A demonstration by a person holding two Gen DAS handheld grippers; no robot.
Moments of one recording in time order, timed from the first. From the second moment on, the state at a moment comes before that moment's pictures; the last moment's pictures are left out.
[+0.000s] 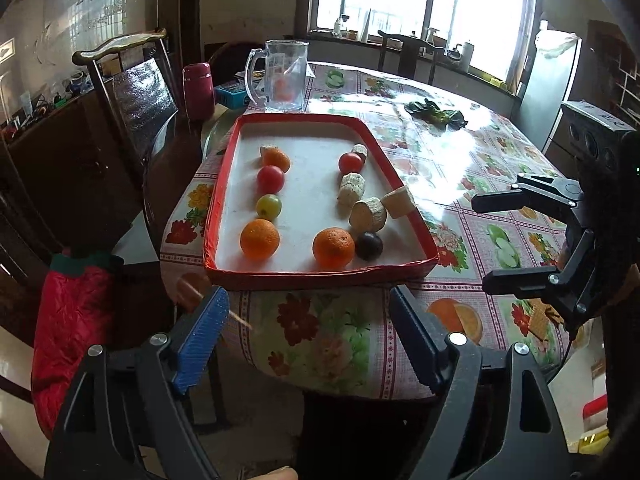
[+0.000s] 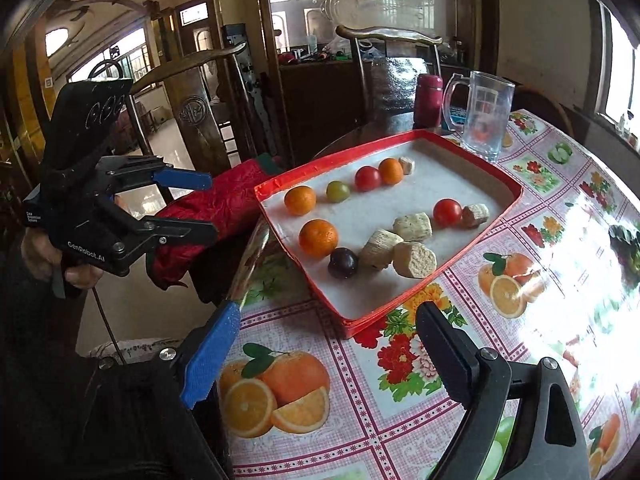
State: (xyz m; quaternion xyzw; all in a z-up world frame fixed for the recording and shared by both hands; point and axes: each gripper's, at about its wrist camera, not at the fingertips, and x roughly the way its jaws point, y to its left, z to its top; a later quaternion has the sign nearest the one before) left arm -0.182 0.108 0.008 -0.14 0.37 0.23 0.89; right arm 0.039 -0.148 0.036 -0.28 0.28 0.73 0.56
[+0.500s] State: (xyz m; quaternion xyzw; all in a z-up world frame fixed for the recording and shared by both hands) left arm -0.183 0.098 0.016 -0.10 0.35 0.25 0.90; right arm 0.029 -0.145 0.032 -0.31 0.26 0.73 0.55
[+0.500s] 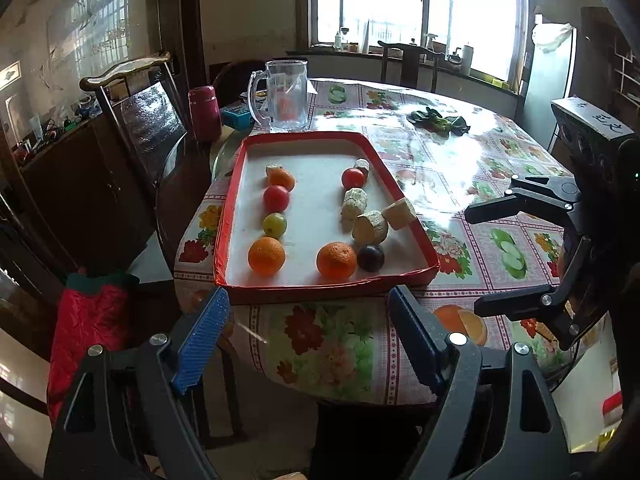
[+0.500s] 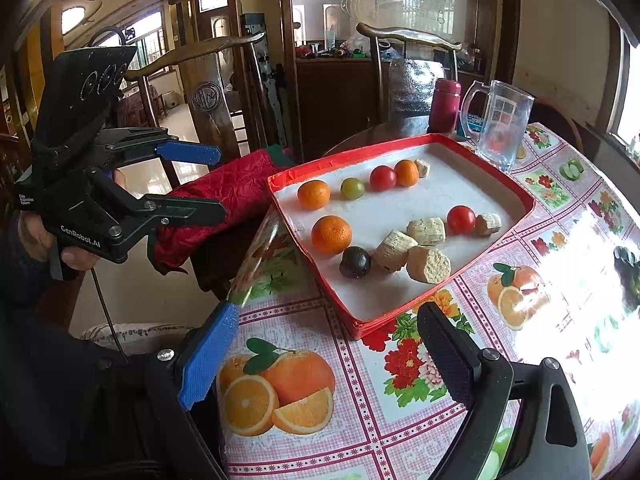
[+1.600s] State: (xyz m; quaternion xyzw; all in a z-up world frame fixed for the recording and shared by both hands) left arm -0.187 0.094 0.017 -0.09 0.33 0.24 0.91; right arm 0.028 -0.142 0.031 -0.30 0.25 0.73 0.56
